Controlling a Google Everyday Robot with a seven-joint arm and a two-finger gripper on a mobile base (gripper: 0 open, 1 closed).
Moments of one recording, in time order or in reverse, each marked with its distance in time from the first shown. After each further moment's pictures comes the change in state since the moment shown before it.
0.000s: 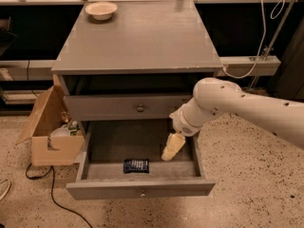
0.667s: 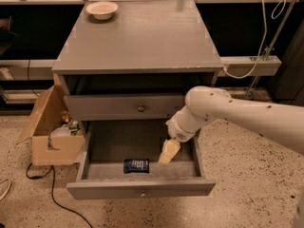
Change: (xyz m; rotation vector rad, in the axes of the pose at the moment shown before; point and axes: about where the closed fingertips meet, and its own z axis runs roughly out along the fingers) arm 0.012 0.003 0.034 -0.028 0.029 0.027
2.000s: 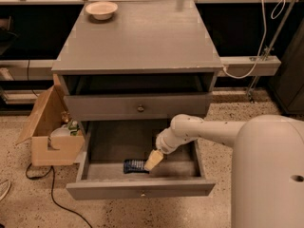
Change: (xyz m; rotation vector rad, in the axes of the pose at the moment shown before) arm 0.017 -0.047 0.176 0.006 -0.098 0.118
